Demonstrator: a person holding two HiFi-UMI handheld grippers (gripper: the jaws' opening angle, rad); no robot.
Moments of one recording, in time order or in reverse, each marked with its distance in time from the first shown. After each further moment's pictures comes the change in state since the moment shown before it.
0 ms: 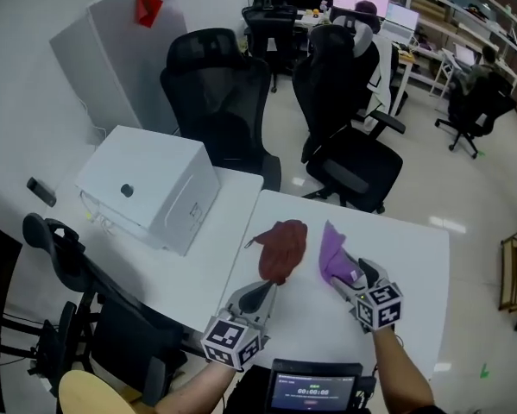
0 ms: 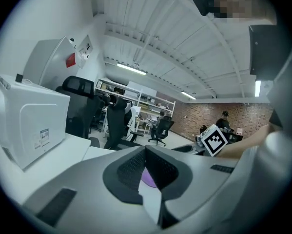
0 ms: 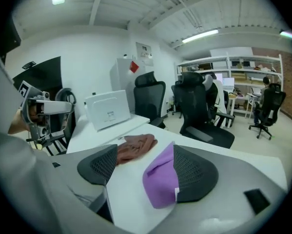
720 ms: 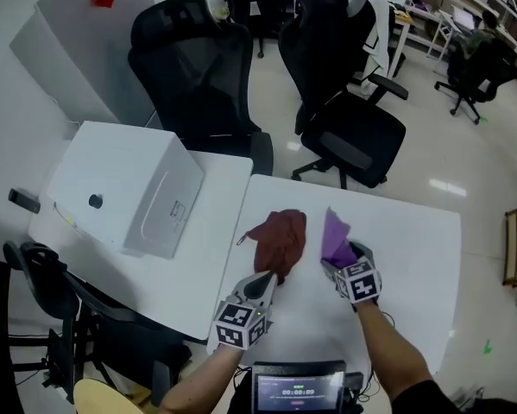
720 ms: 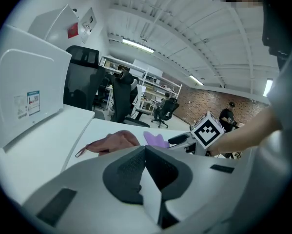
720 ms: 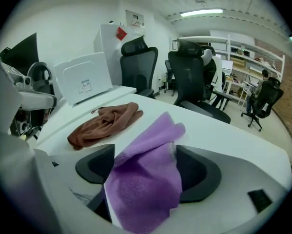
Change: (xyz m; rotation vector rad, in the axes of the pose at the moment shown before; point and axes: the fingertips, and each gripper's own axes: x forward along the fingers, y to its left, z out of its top) left arm 0.125 0.087 -0.089 -0.068 0.246 0.017; right arm 0.152 -0.080 -0.079 0.023 0.305 -0.095
